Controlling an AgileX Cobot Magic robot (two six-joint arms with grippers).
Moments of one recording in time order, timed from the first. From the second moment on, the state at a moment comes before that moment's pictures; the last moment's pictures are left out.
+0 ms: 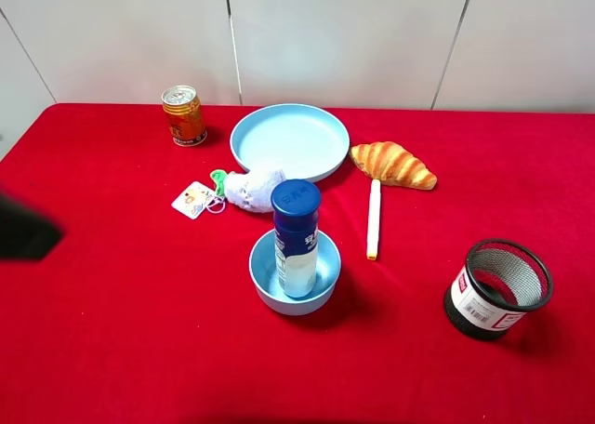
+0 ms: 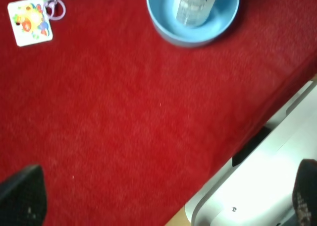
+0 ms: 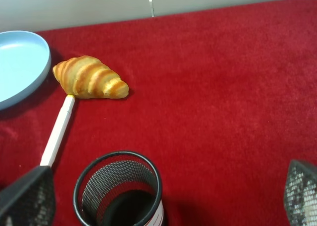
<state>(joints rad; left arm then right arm) -0.91 0.87 -1.00 0.11 1.17 -0.14 -0.10 -0.01 -0.50 0.11 1.03 -0.02</state>
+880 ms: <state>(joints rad) -0.18 0.23 -0.56 0.03 1.09 0.04 -0.10 -0.01 -0.50 0.11 1.03 -0.02</state>
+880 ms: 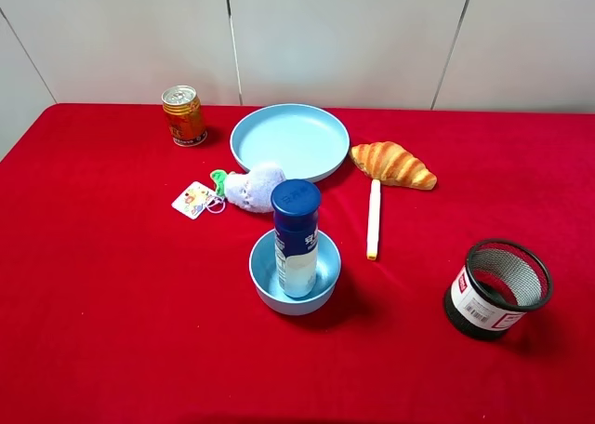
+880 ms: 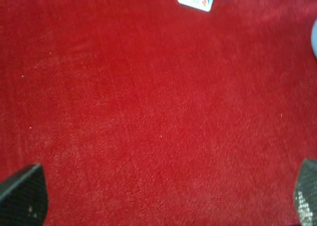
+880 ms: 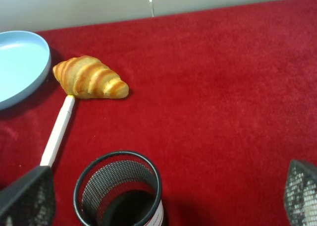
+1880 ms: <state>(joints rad) 0.01 0.00 -0.49 -0.02 1.06 0.08 -0.10 -0.01 -0.50 0.11 1.03 -0.02</state>
